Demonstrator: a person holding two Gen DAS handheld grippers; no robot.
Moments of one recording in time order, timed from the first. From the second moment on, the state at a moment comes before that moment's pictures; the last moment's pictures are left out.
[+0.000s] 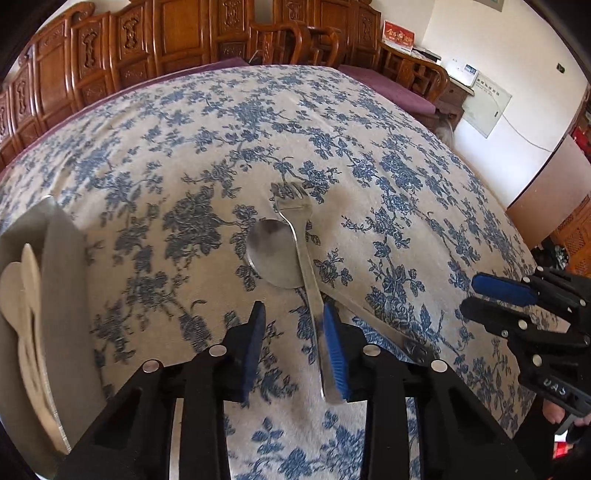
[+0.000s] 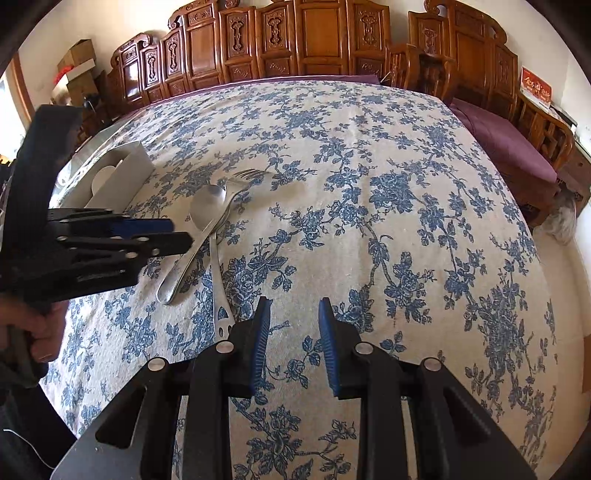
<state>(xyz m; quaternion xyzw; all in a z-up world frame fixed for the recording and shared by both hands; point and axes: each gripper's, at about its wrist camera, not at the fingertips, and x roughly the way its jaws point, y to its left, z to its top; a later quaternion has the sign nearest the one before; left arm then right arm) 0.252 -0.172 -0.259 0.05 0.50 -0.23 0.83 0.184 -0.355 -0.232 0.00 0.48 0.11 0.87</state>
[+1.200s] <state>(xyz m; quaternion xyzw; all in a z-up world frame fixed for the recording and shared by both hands) 0.255 -0.149 -0.232 0.09 0.47 -0.21 0.85 0.186 -0.348 -0.238 0.00 0.48 0.11 0.87</state>
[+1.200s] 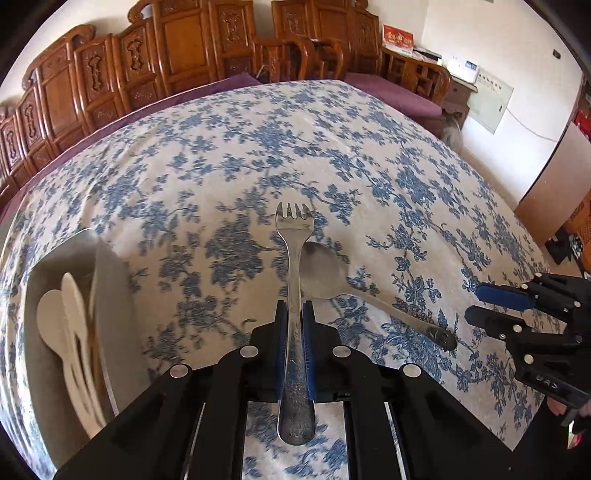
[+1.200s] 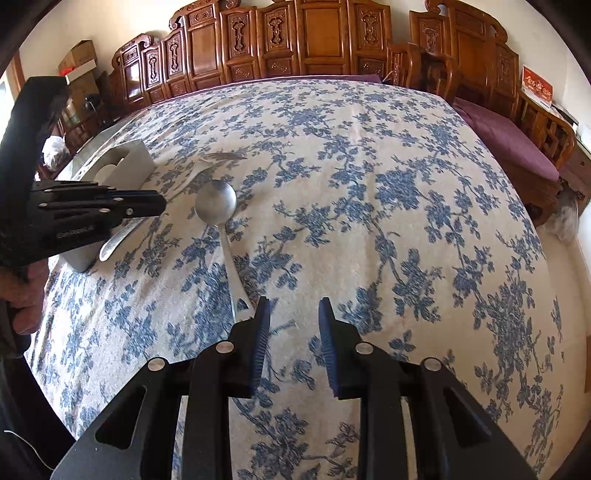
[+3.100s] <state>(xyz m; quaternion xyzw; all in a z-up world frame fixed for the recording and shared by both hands) 0.266 0.021 -0.225 0.04 0.48 -0.10 0.87 0.258 -0.244 -0.186 -0.11 0.46 0.18 0.86</state>
